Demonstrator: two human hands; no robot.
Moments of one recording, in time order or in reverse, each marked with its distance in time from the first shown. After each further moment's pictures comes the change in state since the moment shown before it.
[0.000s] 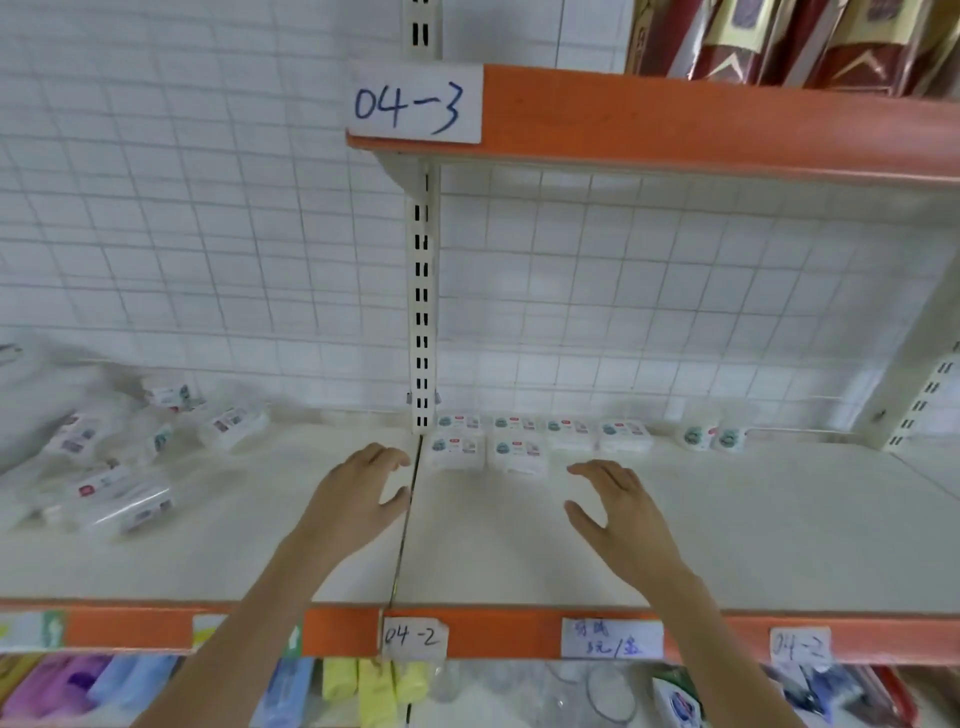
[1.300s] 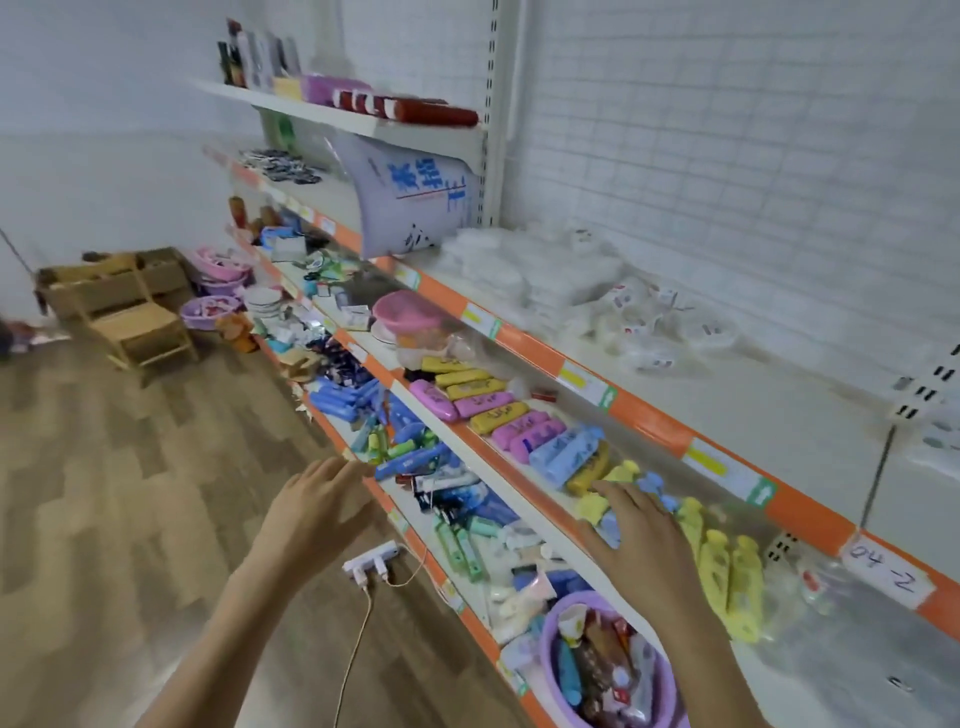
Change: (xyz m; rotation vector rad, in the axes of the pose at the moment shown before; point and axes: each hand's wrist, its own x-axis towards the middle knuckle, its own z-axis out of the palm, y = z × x) left_hand -0.499 -0.077 -0.200 0.454 0.177 -0.823; right_hand -0.159 -0.354 0.096 0.257 -0.393 -0.521
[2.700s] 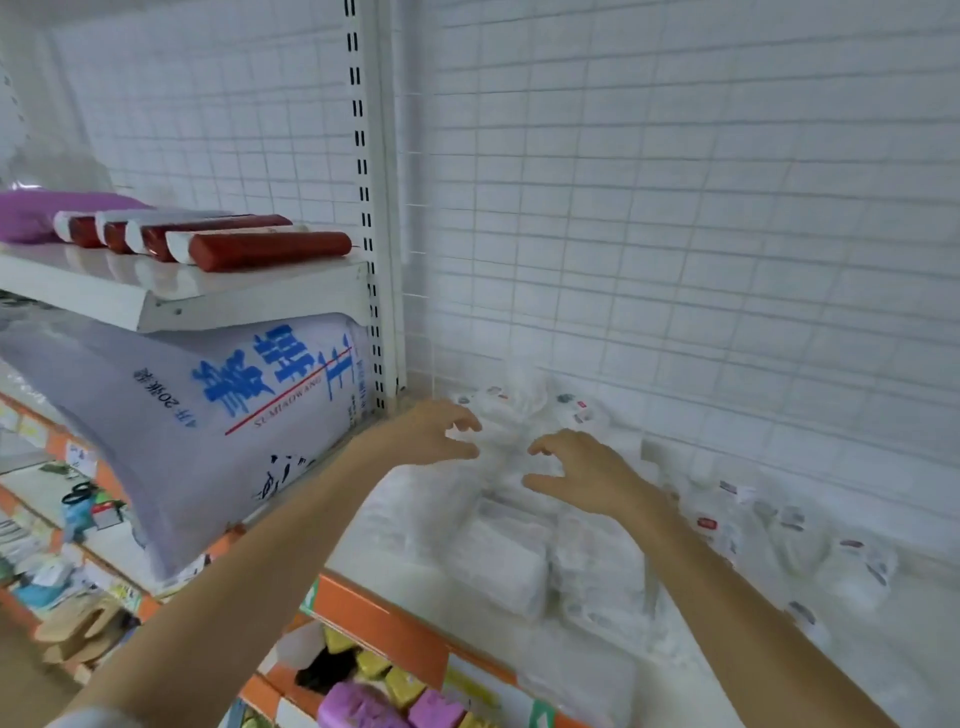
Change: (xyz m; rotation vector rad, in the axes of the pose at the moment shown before) left_hand 0.649 -0.011 0.089 -0.277 -0.467 0.537; right_hand 0.544 0.034 0.064 -0.102 -0.172 0.178
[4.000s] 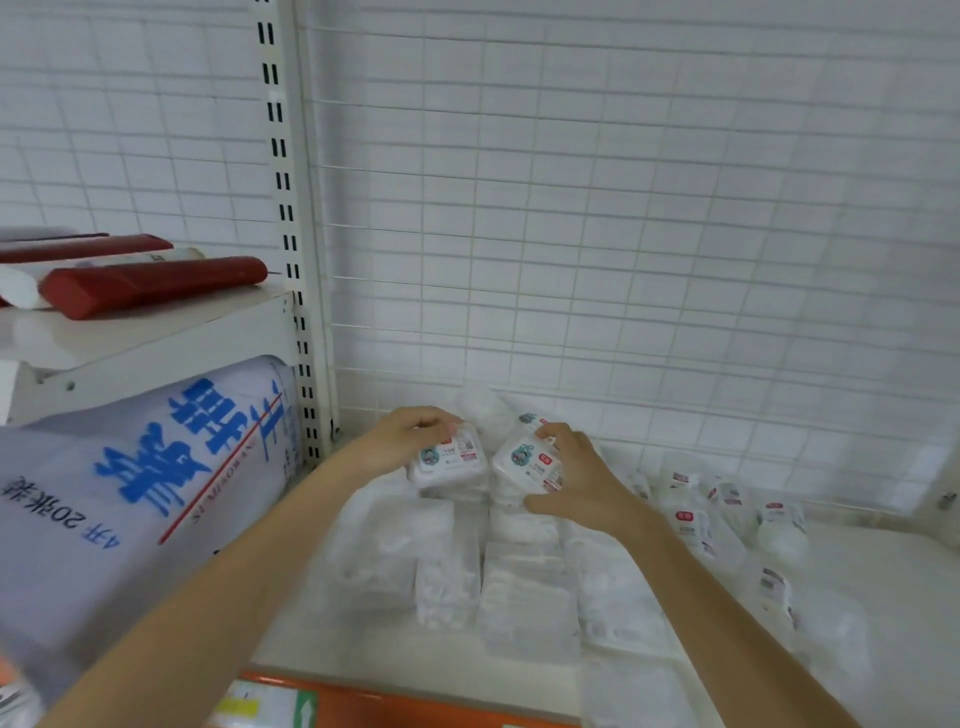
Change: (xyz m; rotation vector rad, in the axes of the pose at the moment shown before) left_hand 0.044 -0.041 -0.022 -0.788 -0.107 0.133; right_hand 0.002 -0.031 0.000 0.457 0.259 0.316
